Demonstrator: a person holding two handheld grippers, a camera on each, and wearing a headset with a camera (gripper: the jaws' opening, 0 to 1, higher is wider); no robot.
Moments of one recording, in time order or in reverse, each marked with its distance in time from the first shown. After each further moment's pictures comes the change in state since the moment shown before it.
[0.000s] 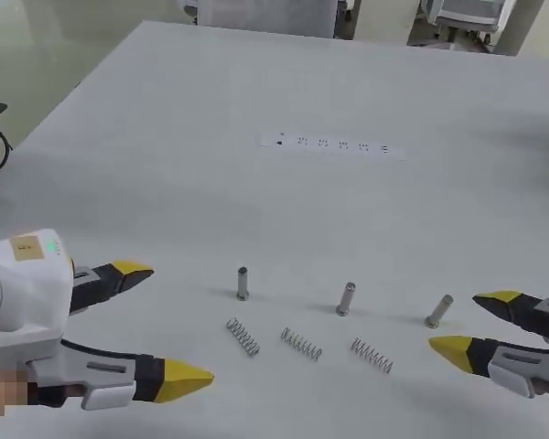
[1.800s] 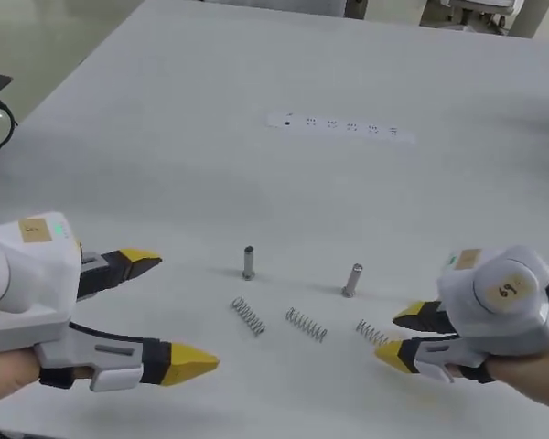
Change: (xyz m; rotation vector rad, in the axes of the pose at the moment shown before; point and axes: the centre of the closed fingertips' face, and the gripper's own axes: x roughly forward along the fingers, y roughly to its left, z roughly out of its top) left arm 0.001 -0.004 -0.010 -0.020 0.005 -0.008; right arm 0.066 0.058 -0.037 -0.166 0.282 0.238
